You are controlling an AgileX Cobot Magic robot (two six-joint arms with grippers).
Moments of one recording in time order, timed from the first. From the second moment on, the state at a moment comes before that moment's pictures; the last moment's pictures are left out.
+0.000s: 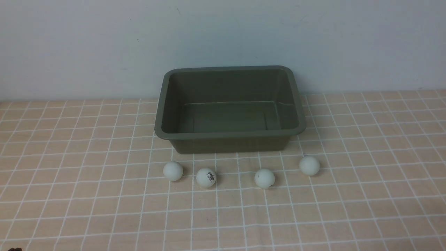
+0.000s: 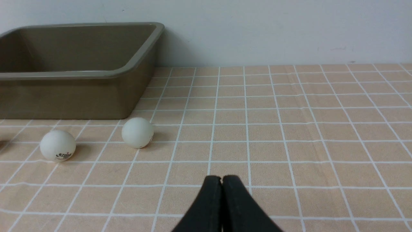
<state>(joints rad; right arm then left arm) 0.11 -0.01 0.03 -0.05 0.37 0.15 0.00 -0.01 0.03 0.00 0.38 -0.01</state>
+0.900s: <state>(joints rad) 0.11 -0.01 0.03 -0.05 0.37 0.13 0.00 -0.01 0.03 0.00 0.38 -0.01</state>
